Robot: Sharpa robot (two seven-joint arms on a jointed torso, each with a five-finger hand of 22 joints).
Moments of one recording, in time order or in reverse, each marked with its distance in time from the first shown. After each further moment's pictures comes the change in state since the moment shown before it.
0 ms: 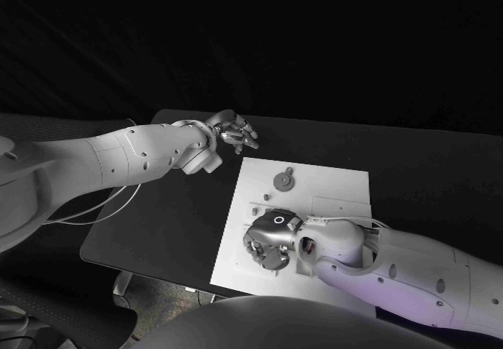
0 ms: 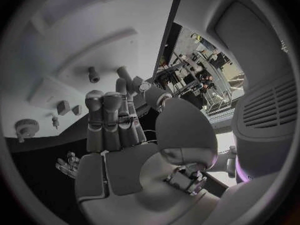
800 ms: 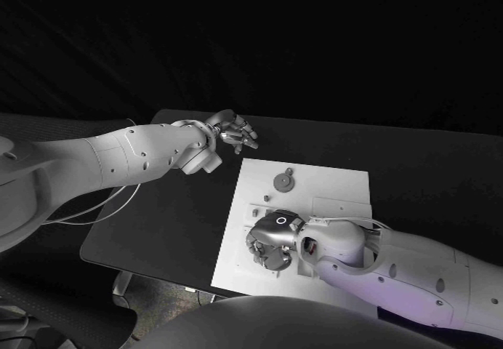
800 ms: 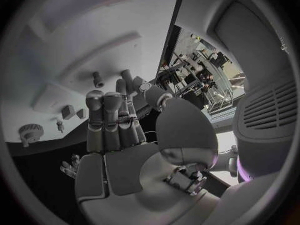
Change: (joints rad) left arm 0.000 -0.002 0.000 0.000 -0.001 0.001 -0.001; left_hand 0.000 0.000 -0.003 0.003 0.000 0.000 0.000 0.000 -0.001 0.000 0.000 0.000 0.000 0.000 0.000 0.000 0.002 0.000 -0.002 0.002 0.000 0.001; right arm -0.004 -0.004 -0.005 -0.018 0.016 0.003 -0.002; right_hand -0.034 -0.064 -0.039 0.007 0.000 -0.067 0.030 -0.037 0.023 -0.053 0.029 -0.041 -0.007 -0.018 0.012 0.000 0.002 0.001 -0.002 0.002 -0.005 0.001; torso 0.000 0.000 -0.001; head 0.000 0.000
